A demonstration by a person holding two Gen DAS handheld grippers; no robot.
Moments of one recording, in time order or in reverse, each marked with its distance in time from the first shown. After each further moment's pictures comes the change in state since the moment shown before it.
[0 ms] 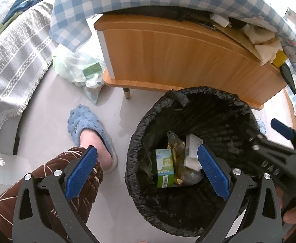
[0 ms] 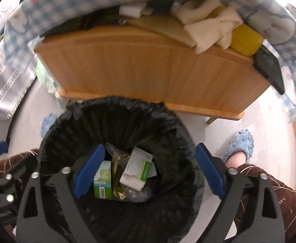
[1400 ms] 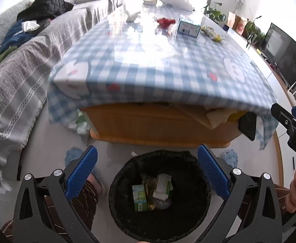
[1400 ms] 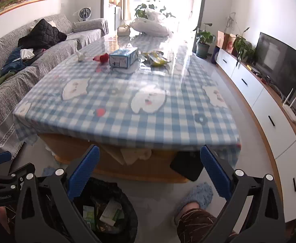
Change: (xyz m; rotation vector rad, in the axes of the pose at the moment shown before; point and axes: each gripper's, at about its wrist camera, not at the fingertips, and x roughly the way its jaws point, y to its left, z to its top) left arm -0.119 -0.055 0.107 0.027 -0.162 -0.073; right arm -0.166 -0.098 0.119 0.014 -0.324 -0.075
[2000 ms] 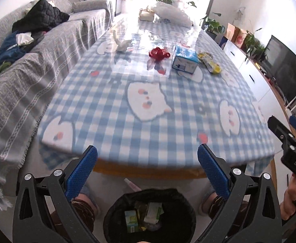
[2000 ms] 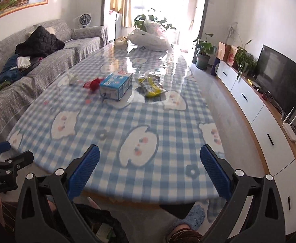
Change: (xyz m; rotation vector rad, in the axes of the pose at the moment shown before) left arm 0.010 -0.020 0.106 -0.020 -0.046 -0.021; right arm 0.029 -0.017 0.091 -0.012 -0.044 -0.012
